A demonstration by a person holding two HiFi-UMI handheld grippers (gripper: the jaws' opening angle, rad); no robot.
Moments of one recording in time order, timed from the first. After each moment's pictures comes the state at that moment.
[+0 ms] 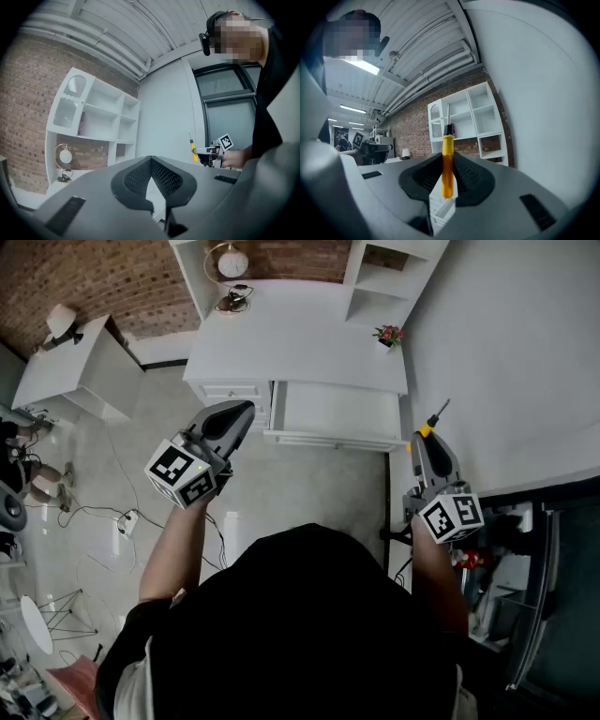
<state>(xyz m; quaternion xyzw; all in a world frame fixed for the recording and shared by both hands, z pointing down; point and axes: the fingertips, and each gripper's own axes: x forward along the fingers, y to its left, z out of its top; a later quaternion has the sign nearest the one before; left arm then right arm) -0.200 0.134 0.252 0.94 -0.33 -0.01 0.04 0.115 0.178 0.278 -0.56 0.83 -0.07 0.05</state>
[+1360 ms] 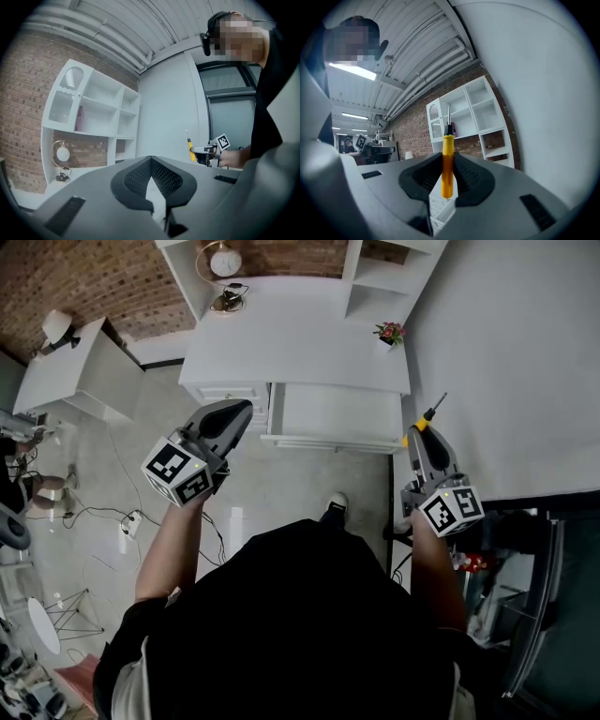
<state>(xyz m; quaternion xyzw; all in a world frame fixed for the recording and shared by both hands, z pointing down) -0.177 0.086 0.264 0.95 -0.32 0.01 0.05 0.131 0.121 0.297 -0.53 0.84 -0.09 0.06</state>
